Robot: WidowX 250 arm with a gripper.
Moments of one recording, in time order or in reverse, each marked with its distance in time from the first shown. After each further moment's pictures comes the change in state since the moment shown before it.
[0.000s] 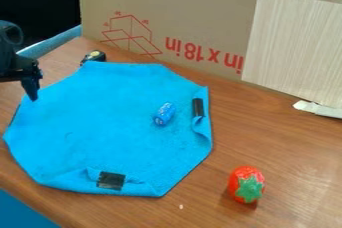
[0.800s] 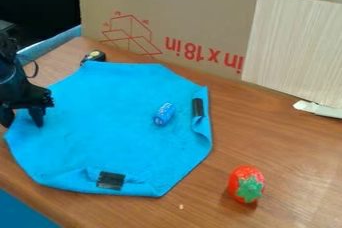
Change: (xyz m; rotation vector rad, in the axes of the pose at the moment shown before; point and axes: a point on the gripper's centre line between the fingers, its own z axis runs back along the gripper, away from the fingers) arm -0.024 -0.007 -0.030 0.038 0.003 -0.036
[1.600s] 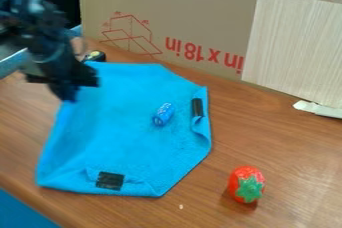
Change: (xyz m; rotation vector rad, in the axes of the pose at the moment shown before) arm 0.010 -0.093 0.051 -0.124 -0.159 -0.215
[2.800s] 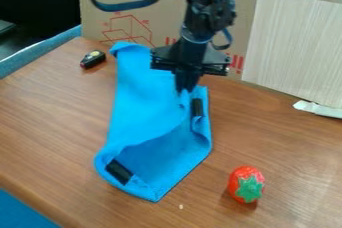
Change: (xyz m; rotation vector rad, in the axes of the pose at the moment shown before) arm 0.028 -0.160 0.005 0.085 0.093 0.078
